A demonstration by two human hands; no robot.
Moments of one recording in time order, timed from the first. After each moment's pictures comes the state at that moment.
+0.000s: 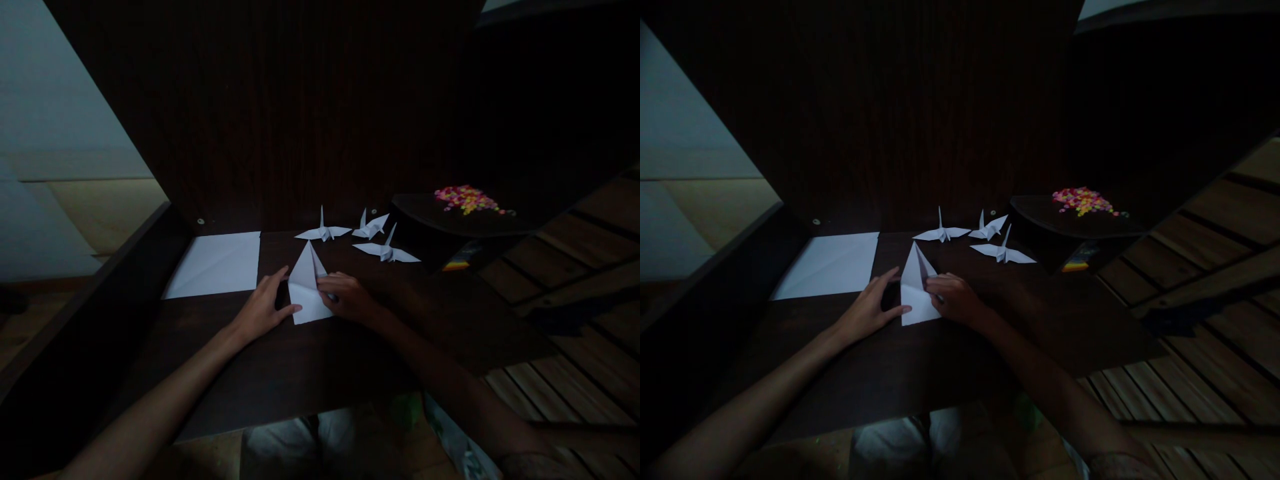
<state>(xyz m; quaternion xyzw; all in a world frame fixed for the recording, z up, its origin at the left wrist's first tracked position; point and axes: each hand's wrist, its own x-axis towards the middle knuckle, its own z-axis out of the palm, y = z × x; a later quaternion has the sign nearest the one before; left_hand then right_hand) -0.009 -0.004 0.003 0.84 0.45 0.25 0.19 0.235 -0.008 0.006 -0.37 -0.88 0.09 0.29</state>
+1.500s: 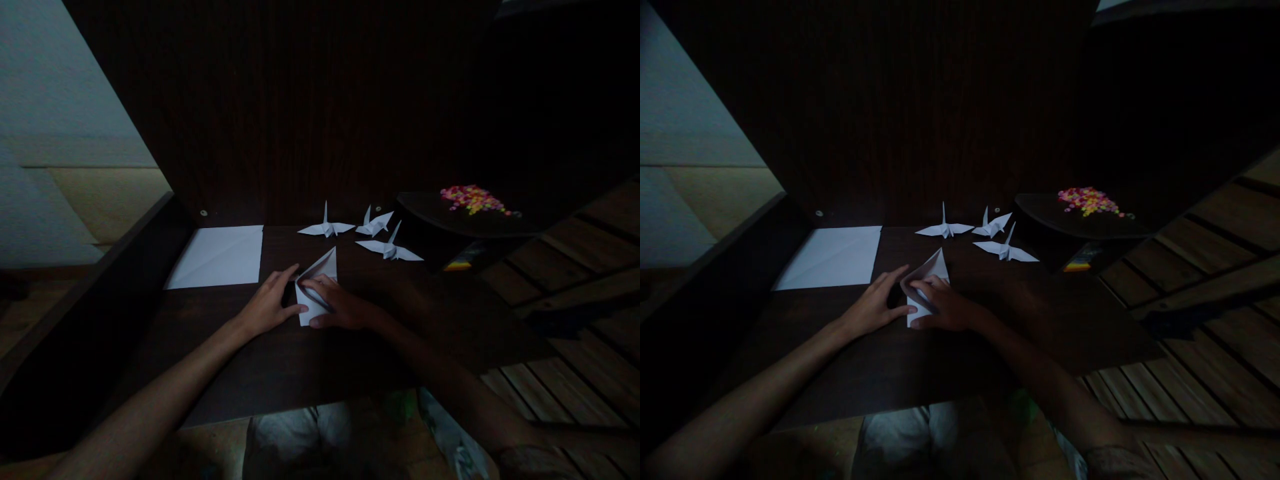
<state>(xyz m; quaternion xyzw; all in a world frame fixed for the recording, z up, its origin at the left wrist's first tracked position) -0.003 -0.008 0.005 0.85 0.42 0.24 0.22 0.224 -0.019 0.020 -0.35 -0.86 0.33 0.15</state>
